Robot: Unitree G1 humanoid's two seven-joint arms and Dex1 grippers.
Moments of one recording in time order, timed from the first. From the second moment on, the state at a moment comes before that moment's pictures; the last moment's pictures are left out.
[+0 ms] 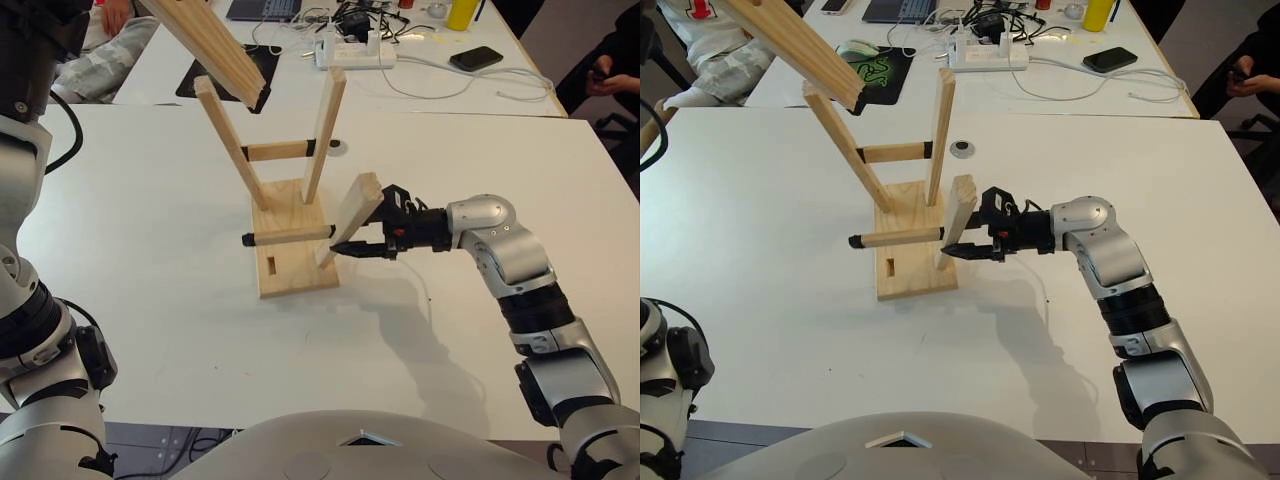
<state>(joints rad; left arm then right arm) -0.56 0.67 0.41 -0.56 -1.40 0.59 0.34 -0.48 -0.52 0.26 0.08 0.30 0.31 1.17</state>
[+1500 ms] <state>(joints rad) -0.14 0.24 0.16 -0.56 -0.77 0.60 0.32 -0.47 -0.44 0.25 0.08 0.25 0.33 0.97</state>
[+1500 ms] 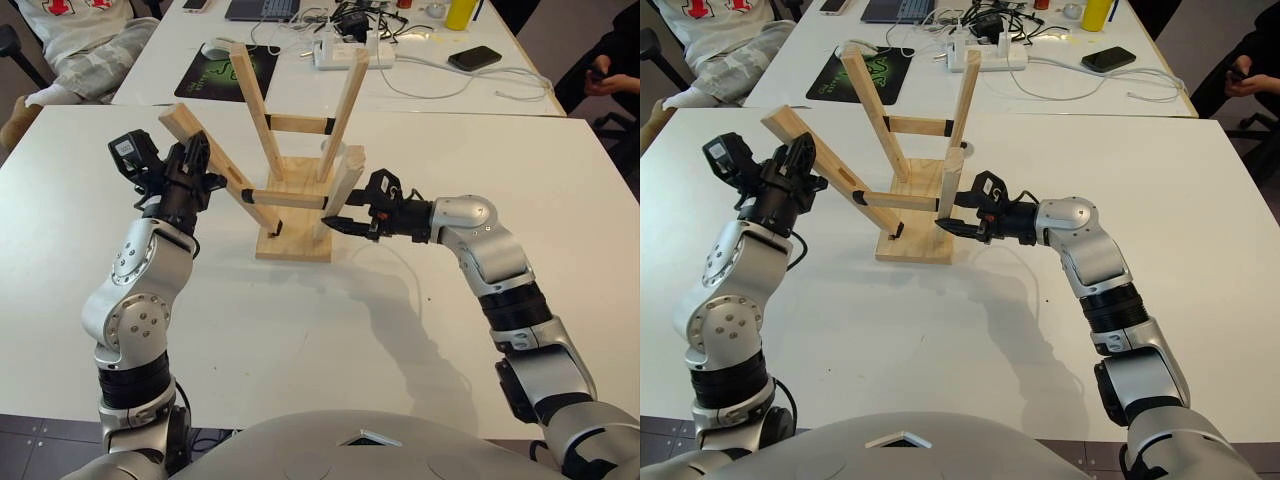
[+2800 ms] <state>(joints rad) -0.02 0.15 -0.03 -0.68 -0.35 0.56 0.22 -0.46 -0.43 0.24 0.03 0.26 0.40 0.95</state>
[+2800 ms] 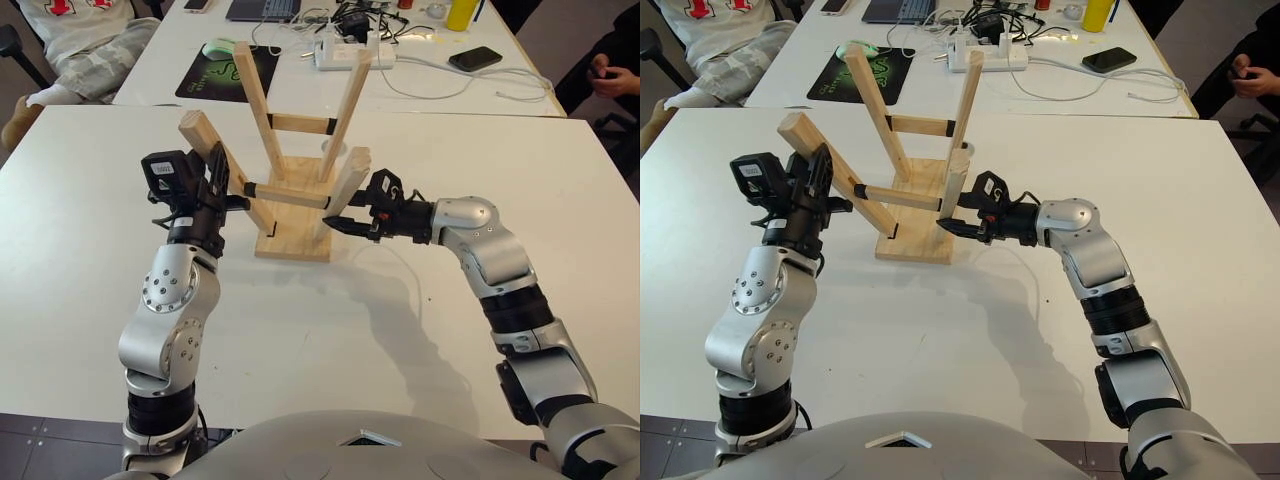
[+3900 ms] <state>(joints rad) -0.07 0.26 -0.06 -0.64 -0.25 0.53 0.03 -0.49 -0.48 0.25 0.01 0.24 0.46 0.95</state>
